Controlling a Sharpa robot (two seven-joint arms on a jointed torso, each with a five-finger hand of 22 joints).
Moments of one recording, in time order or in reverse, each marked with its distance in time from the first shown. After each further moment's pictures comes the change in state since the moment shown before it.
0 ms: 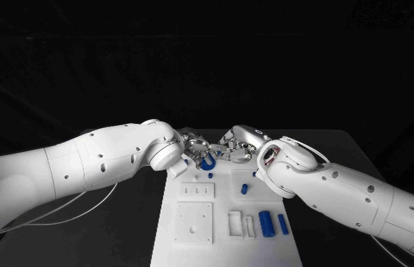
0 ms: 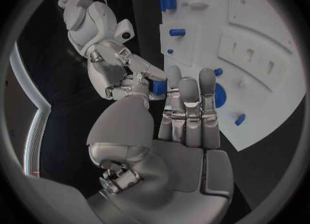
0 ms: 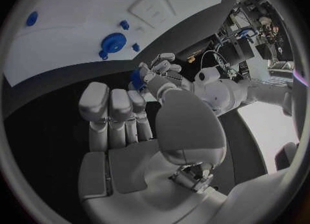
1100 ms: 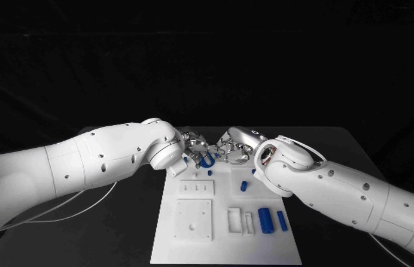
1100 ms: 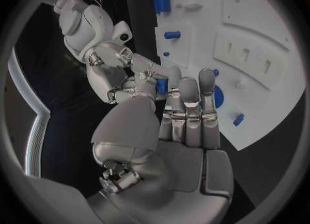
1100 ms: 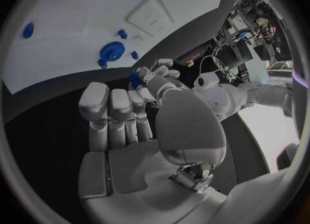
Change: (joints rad) left arm -0.002 0.004 -0.004 0.008 -0.036 0.004 -0.013; left_hand 0.094 0.116 -0.055 -0.155 0.171 -0.004 -0.008 -0.004 0.054 -0.003 -0.003 0.000 0.003 -0.007 -0.007 0.011 -0.012 0.001 0.025 -0.003 -0.088 0.115; right arm 0.001 0.010 -0.014 -0.005 -0.002 0.037 -0.007; right_hand -0.001 -0.001 0.000 0.000 0.000 -0.007 0.000 -0.002 -0.001 0.000 0.000 0.000 0.001 0.000 0.000 0.000 0.001 0.000 0.000 0.000 0.000 0.000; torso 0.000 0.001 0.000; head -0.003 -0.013
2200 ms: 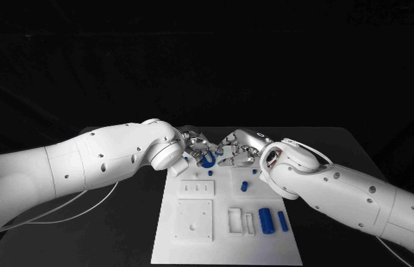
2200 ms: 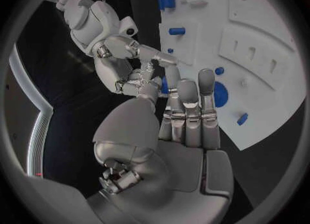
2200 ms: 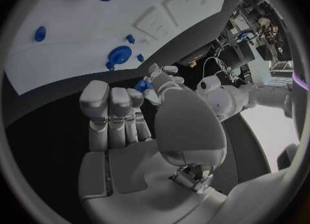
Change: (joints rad) left arm -0.001 -0.005 -0.002 0.003 0.022 -0.035 0.037; left_hand -0.012 0.057 0.103 -0.115 0.195 0.018 0.026 0.005 -0.005 0.000 -0.011 0.041 -0.002 0.022 -0.021 0.011 0.021 -0.014 0.038 -0.023 -0.043 0.076; right arm -0.007 -0.033 -0.010 0.001 0.005 -0.014 0.000; right_hand 0.030 -0.070 -0.308 0.118 -0.001 -0.259 0.044 0.006 -0.007 -0.049 0.026 -0.076 -0.073 -0.014 0.013 -0.035 -0.036 0.000 0.000 0.018 -0.072 0.001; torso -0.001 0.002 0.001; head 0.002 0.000
